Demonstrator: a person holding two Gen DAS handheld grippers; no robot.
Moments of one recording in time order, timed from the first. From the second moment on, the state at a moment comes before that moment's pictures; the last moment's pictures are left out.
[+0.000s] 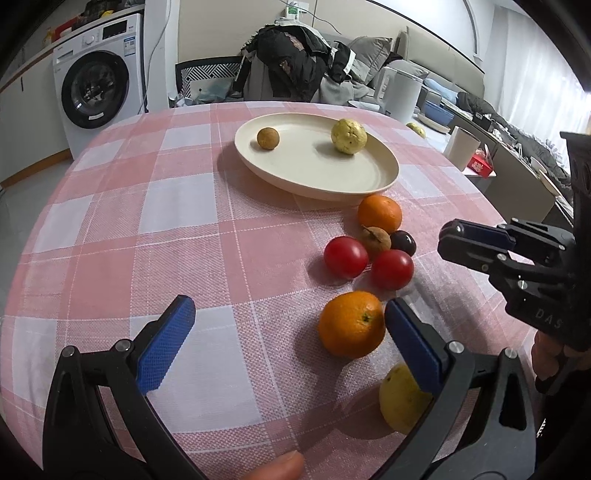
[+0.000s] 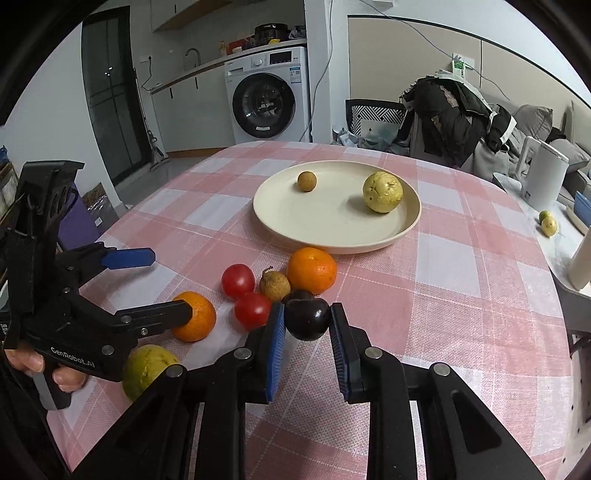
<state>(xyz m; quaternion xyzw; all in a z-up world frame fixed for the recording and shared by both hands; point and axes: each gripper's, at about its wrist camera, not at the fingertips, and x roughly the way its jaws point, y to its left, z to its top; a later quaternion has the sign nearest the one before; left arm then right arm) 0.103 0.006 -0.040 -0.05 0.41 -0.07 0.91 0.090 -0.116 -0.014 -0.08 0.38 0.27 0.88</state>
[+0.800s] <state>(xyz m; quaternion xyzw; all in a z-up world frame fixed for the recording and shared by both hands) 0.104 0.014 -0.045 -0.04 0.42 -0.05 0.90 0.088 -0.119 -0.014 -0.08 0.38 0.27 0.88</state>
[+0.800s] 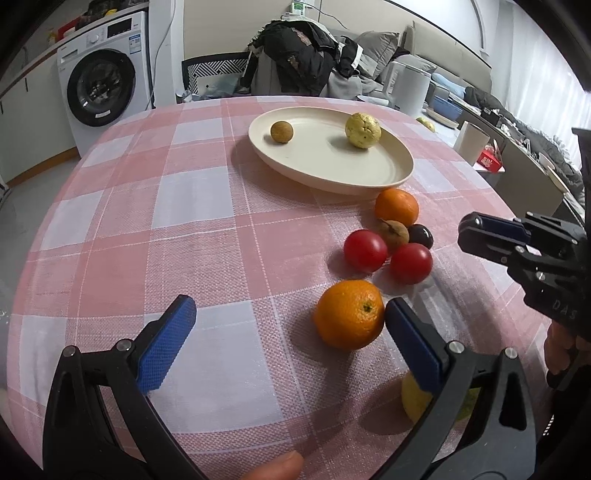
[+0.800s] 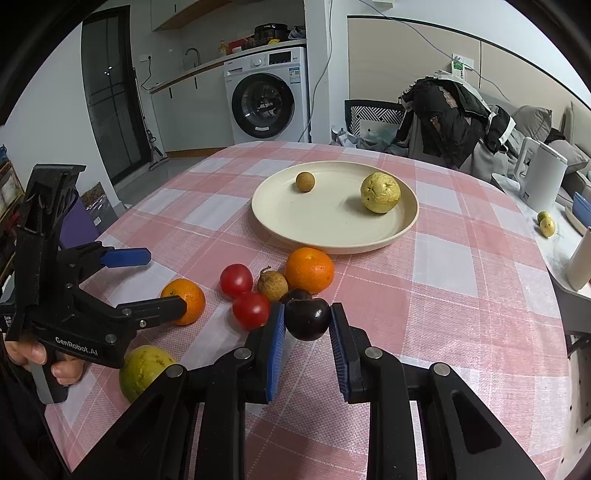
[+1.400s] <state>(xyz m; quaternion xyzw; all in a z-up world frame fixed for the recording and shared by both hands) 0.103 0.005 -0.048 -0.05 0.44 -0.12 0.89 0.088 -0.121 -0.013 -0.08 0.38 0.27 0.88</state>
